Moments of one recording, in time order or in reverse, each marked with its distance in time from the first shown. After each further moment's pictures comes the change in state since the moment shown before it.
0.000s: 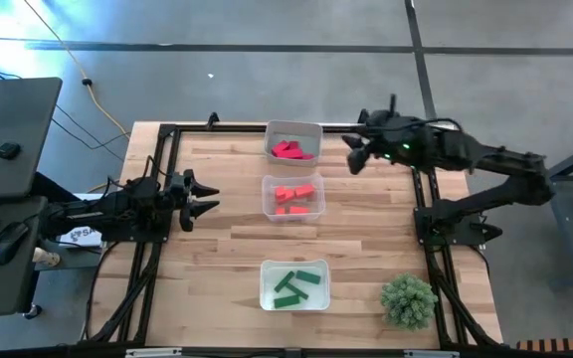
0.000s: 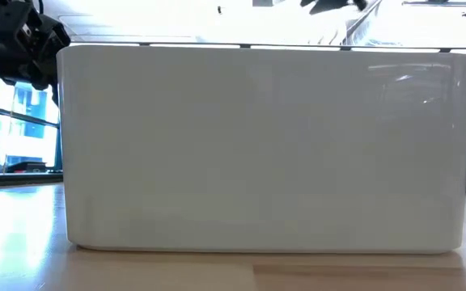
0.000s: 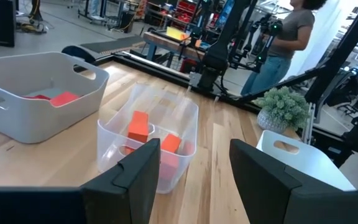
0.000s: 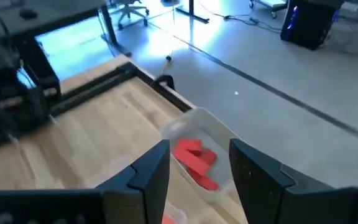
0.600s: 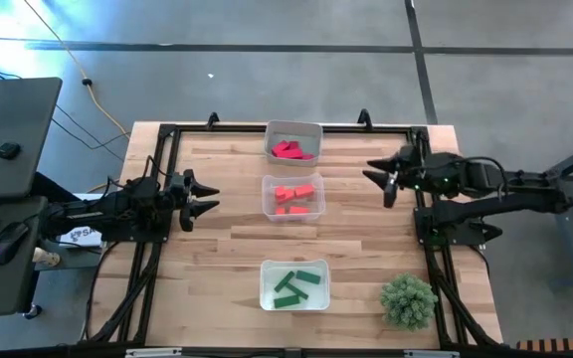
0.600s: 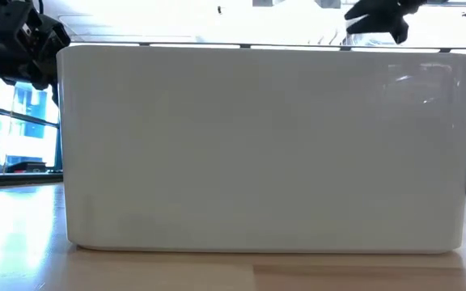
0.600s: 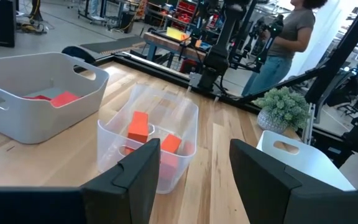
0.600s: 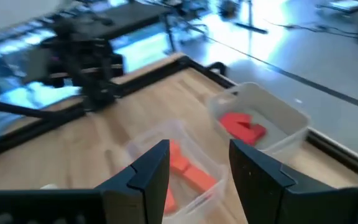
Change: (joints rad) left arm 0.000 0.000 0.000 0.000 0.000 0.000; right arm 0.122 -0.481 -0.556 0.223 -0.100 0.026
